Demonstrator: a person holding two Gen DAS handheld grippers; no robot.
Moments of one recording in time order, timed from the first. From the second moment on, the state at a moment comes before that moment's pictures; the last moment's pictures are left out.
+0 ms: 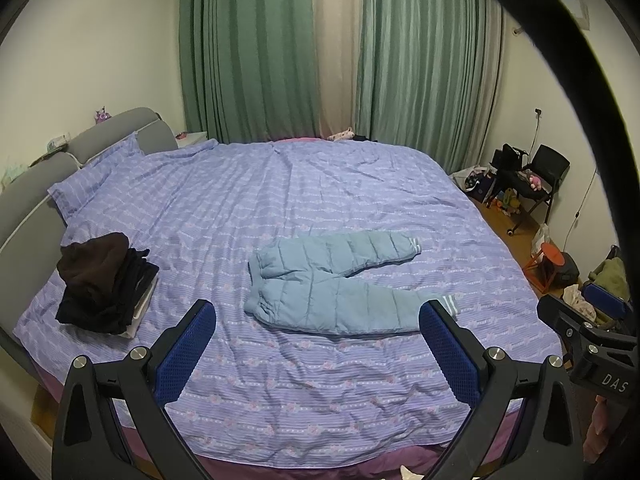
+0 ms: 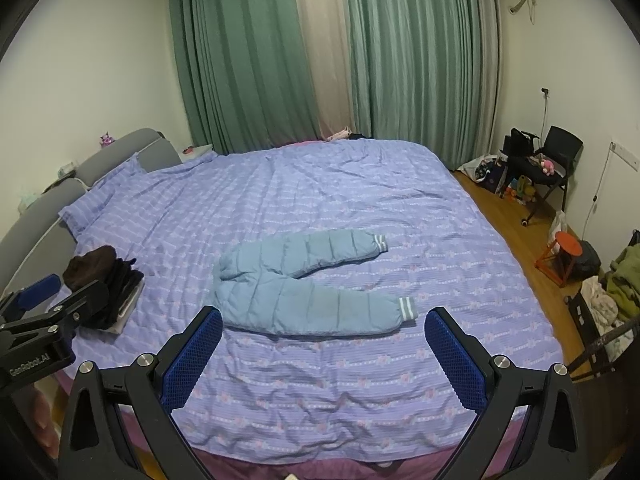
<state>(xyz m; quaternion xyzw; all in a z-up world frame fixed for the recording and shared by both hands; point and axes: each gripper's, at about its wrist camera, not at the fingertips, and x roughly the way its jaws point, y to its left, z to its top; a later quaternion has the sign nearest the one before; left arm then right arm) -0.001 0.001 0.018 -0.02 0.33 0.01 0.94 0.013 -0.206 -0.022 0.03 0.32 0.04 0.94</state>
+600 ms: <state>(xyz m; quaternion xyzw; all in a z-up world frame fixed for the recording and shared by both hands) 0.004 -0.001 0.024 -0.01 0.32 0.01 0.95 0.017 -0.205 -0.019 0.03 0.32 0.04 0.95</state>
